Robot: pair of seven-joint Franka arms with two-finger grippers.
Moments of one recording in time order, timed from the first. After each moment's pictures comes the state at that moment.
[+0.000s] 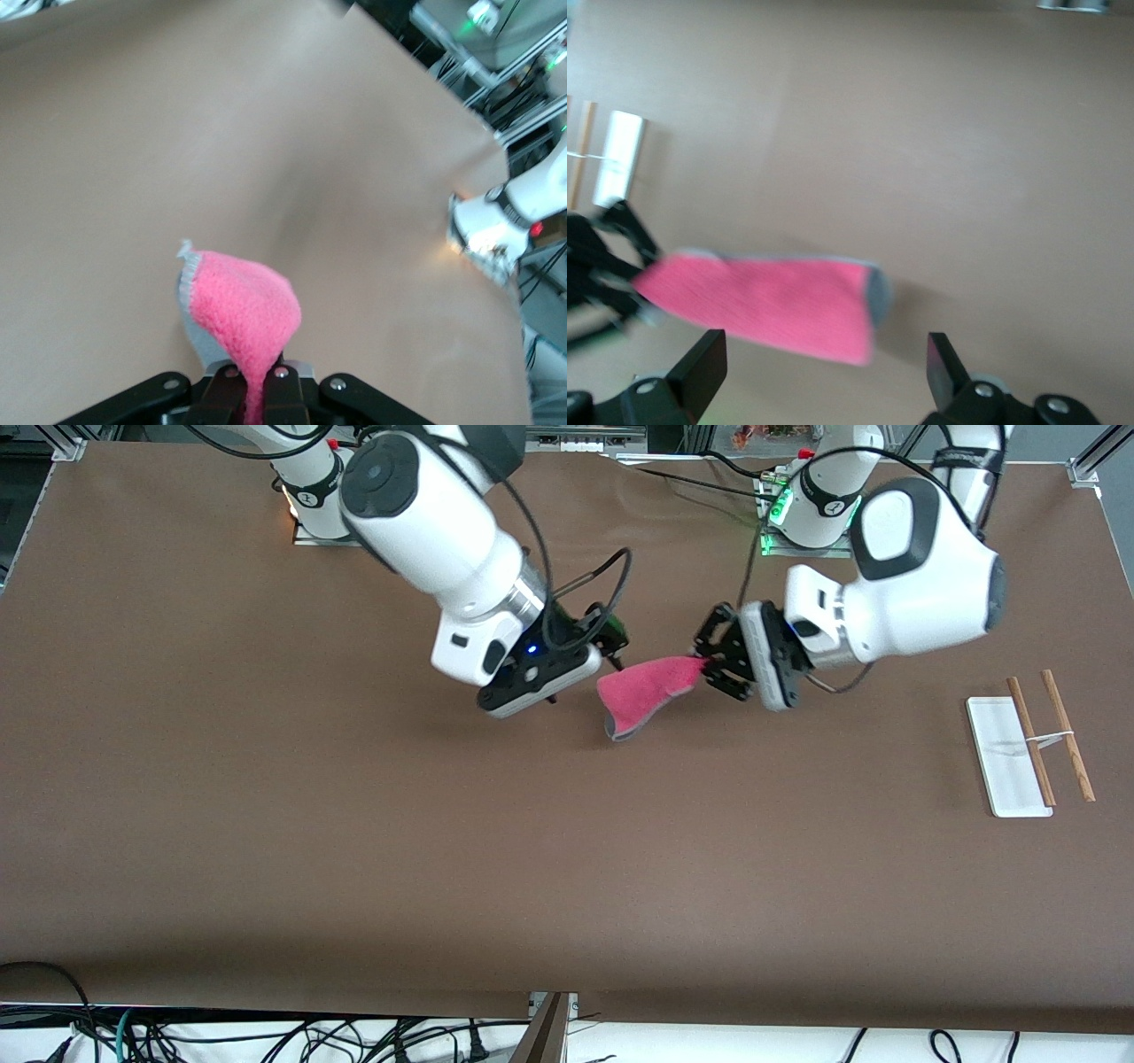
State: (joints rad) left arm 0.12 0.12 -0.38 -1.96 -0.82 2.00 1.11; right arm 0.49 0.58 0.22 -1.04 0.19 1.91 0.36
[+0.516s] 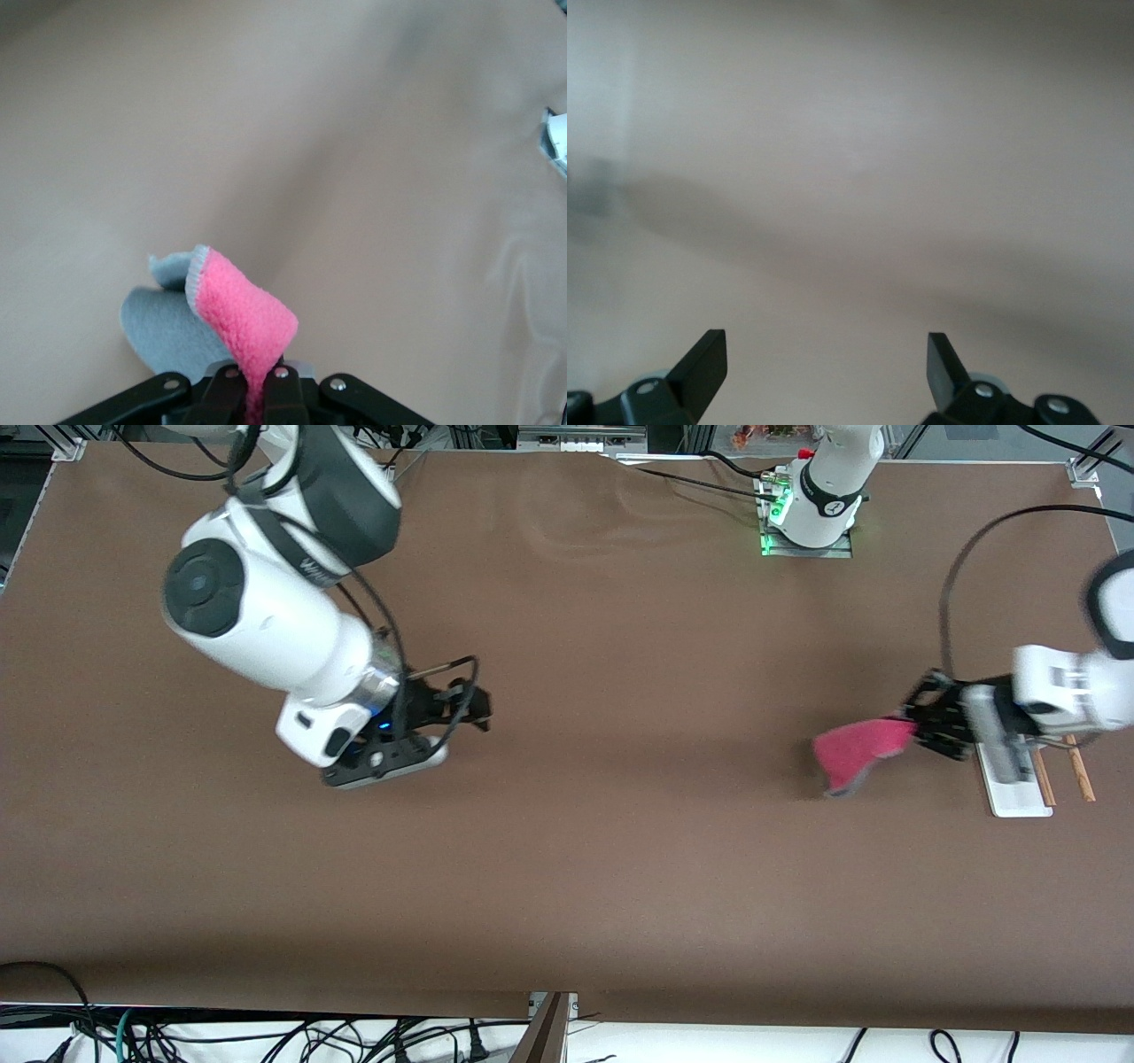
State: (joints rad) left arm 0.54 0.31 -0.37 -1.66 -0.43 1.71 1.16; right arm 0.32 0.57 0.15 -1.04 0.16 1.70 0.25
